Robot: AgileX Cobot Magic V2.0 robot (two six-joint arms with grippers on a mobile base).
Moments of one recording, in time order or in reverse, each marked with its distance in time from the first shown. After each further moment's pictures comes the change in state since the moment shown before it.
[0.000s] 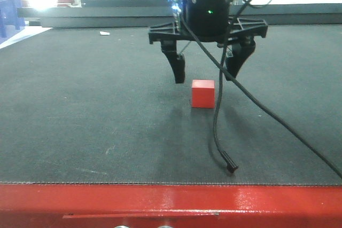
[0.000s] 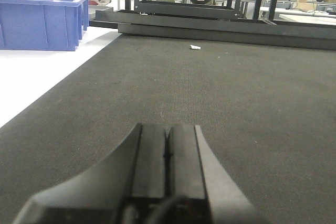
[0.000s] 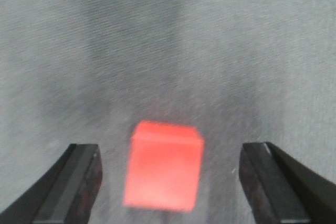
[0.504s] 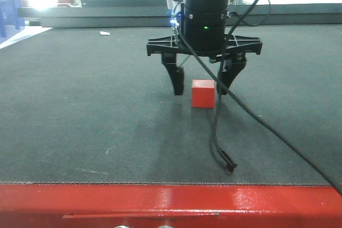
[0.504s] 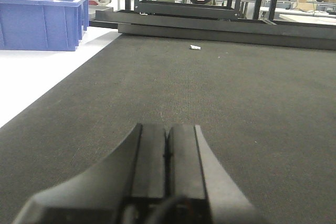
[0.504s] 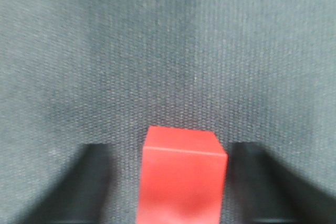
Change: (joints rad) left arm 0.000 0.000 0.000 0.000 0.000 0.000; right arm -0.009 0.041 0.000 0.058 -0.028 0.000
